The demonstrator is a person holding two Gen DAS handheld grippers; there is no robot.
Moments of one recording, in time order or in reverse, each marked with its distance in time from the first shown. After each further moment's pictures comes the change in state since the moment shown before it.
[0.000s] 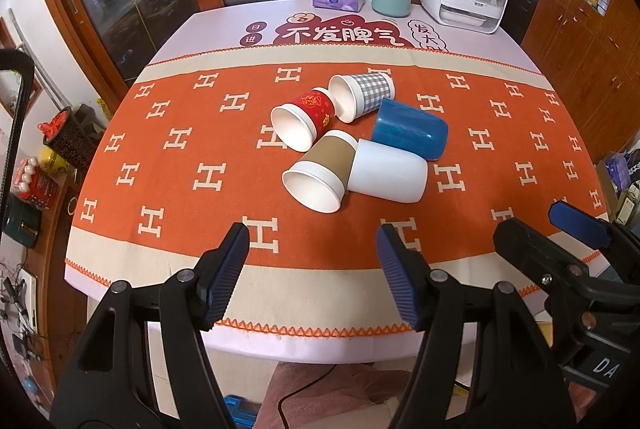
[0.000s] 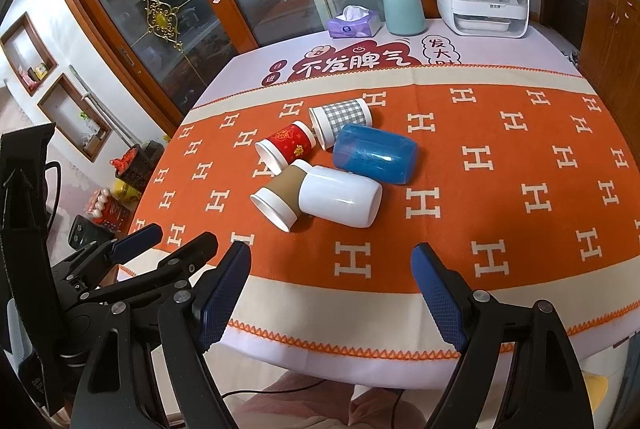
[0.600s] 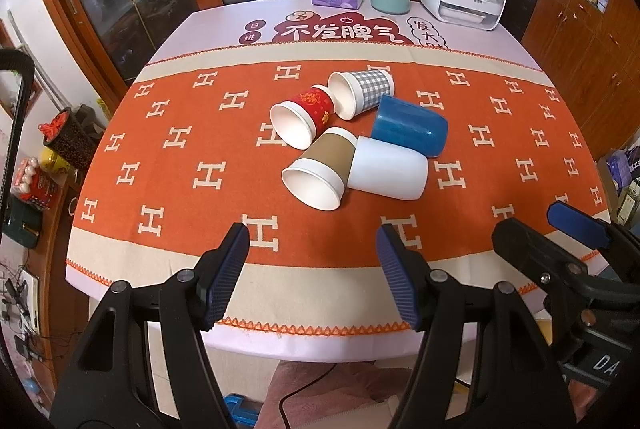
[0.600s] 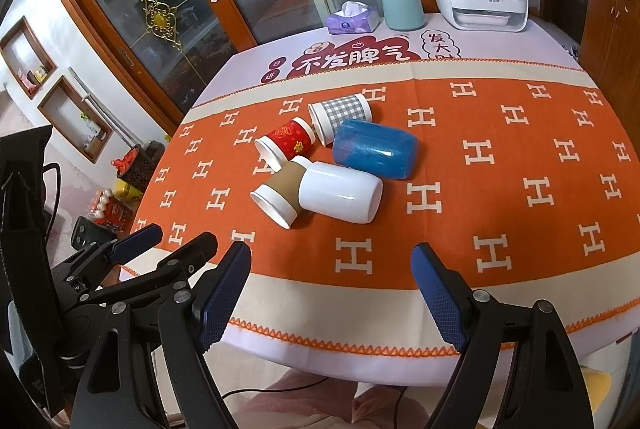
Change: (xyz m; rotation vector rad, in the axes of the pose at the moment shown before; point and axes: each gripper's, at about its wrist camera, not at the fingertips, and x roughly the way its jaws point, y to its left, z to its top) left arm -0.002 0.004 -0.008 0.001 0.009 -0.001; right arm 0.007 0.001 -0.006 0.005 0.008 0.007
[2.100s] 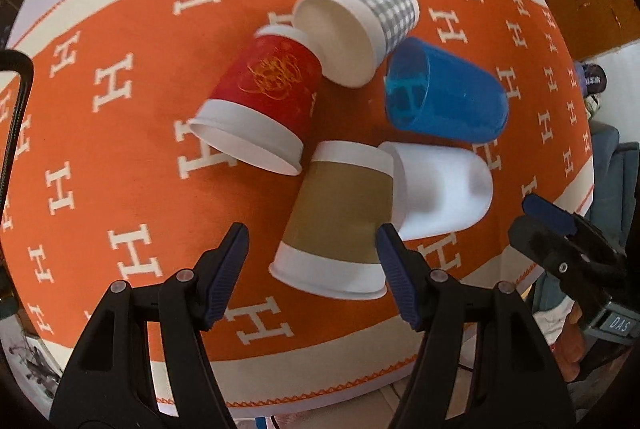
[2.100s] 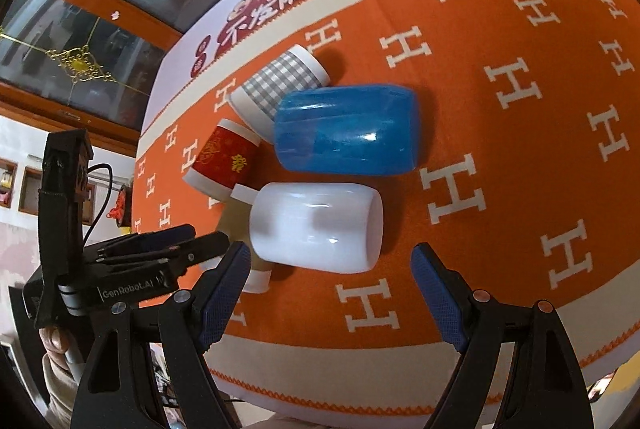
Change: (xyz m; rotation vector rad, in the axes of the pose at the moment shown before) left arm 0.227 0.018 0.121 0.202 0.513 -0.286; right arm 0.174 -0.066 0.075 0.381 0.256 0.036
